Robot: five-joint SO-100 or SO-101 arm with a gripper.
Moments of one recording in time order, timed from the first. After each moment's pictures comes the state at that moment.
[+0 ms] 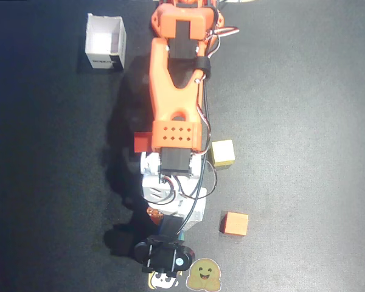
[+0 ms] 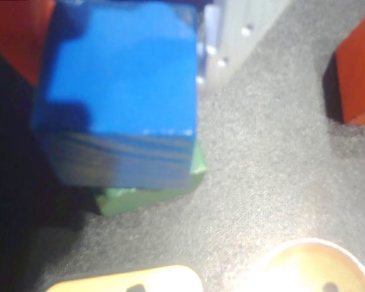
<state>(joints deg) -1.7 58.4 64.7 67.6 99.2</state>
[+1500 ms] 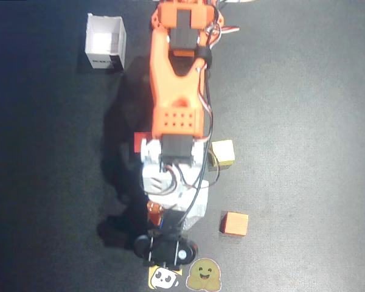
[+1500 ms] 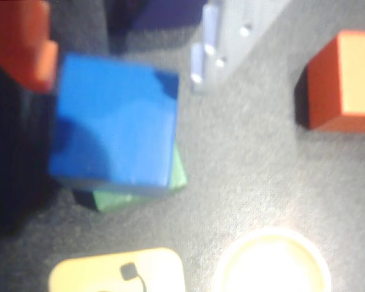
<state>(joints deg) -2.0 66.5 66.7 68.5 98.3</state>
